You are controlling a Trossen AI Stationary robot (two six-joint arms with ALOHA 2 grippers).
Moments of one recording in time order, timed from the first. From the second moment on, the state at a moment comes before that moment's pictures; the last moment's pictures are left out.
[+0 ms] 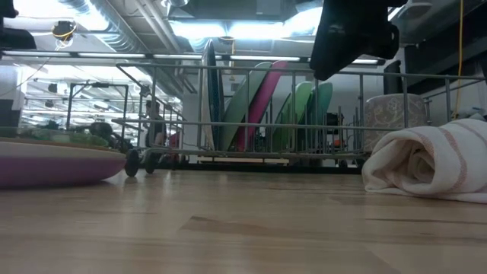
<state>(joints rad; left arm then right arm) -0.89 1.65 1.02 -1.20 -0.32 -0.77 0.48 1.80 1.40 -0.69 0.26 0.99</state>
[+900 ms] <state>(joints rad) -0.89 1.64 1.11 -1.11 -0.32 -0.98 0.48 1.80 1.40 -0.67 0.27 0.99</state>
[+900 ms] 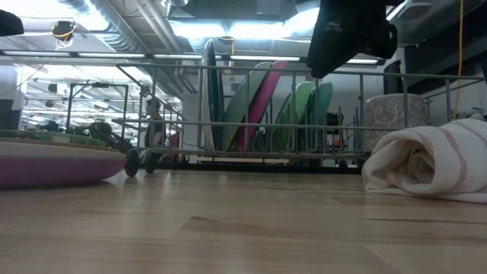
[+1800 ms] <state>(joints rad) -0.88 1.64 1.03 -1.04 -0.42 -1.04 0.48 1.80 1.40 -0.67 0.27 0.99</state>
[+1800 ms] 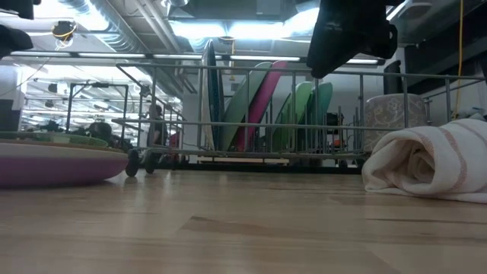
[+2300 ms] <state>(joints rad) -0.88 1.64 1.02 -1.04 -0.43 -1.09 0.48 1.80 1.40 -0.67 0.27 0.99</state>
